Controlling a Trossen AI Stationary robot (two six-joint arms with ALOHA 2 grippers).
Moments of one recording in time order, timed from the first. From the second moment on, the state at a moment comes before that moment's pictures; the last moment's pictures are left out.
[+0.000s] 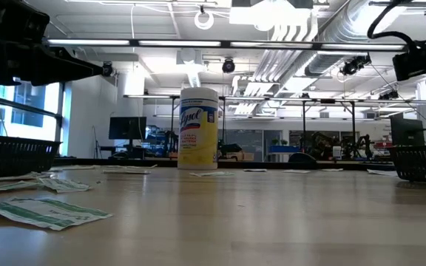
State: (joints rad) left arm -0.10 0.07 0.04 0.00 -0.23 0.36; right arm 0.55 1.14 0.65 -1.11 0.24 1.25
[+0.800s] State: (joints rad) left arm -0.10 0.07 0.04 0.00 -0.23 0.36; right arm 0.27 1.14 0.83 -1.01 0.81 0.95
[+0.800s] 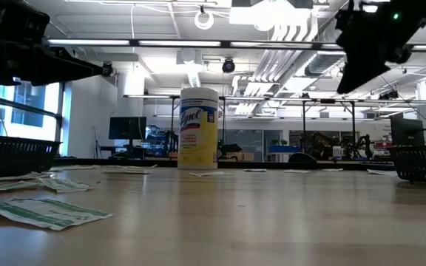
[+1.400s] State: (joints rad) left arm -0.10 0.07 0.04 0.00 -0.23 0.36; right arm -0.43 1.16 0.71 -0.74 0.63 0.81
